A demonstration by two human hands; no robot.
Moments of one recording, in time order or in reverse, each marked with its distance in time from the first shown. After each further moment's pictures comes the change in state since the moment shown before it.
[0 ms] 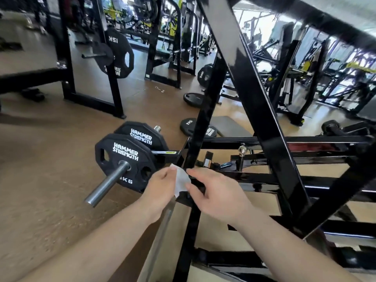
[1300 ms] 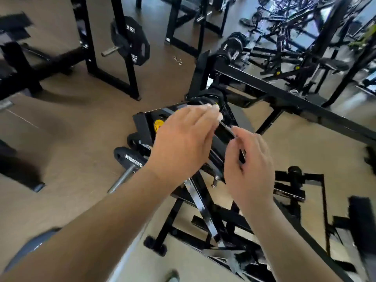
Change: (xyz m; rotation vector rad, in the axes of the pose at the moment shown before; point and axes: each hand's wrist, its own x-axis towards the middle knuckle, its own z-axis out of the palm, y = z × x) left_hand -0.040 0.531 0.016 0.912 0.363 0.890; right_hand 0.127 -0.053 -0.459 0.233 0.499 0.067
